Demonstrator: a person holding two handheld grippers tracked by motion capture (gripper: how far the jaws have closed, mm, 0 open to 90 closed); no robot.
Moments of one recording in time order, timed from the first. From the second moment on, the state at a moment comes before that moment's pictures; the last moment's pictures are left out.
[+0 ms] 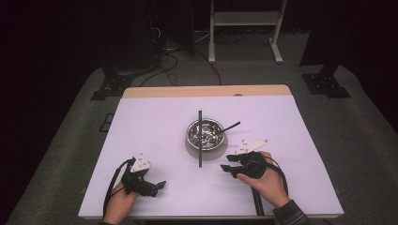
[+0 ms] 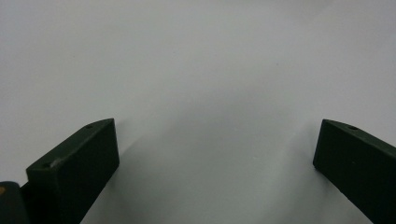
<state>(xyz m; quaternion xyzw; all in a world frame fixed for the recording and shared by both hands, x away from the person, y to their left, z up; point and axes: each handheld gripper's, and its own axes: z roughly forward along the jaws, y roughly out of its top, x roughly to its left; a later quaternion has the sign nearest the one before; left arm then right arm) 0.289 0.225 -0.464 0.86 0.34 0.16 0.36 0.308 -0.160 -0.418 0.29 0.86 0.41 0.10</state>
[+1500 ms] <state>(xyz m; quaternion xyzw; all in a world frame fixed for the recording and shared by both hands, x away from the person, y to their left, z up) 0.289 0.225 -0.464 0.86 0.34 0.16 0.36 0.275 -0.308 -0.460 0.45 0.81 0.33 0.19</state>
